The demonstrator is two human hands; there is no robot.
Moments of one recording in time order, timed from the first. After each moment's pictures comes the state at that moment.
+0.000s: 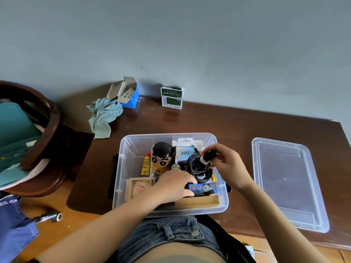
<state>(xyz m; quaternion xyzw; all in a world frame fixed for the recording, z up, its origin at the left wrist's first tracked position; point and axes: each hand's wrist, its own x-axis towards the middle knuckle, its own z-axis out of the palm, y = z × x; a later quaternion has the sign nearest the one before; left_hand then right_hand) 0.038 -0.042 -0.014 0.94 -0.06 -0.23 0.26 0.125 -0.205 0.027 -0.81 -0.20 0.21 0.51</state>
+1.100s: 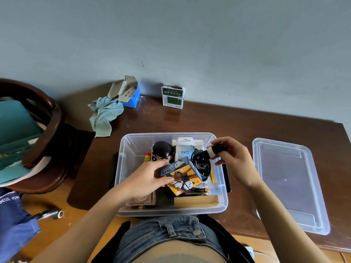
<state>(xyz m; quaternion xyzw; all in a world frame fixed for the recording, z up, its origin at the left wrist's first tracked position) 0.004 0.018 0.006 0.82 0.07 -0.16 0.55 0.133 -0.212 0.040 -0.75 -0.14 0.20 0.61</state>
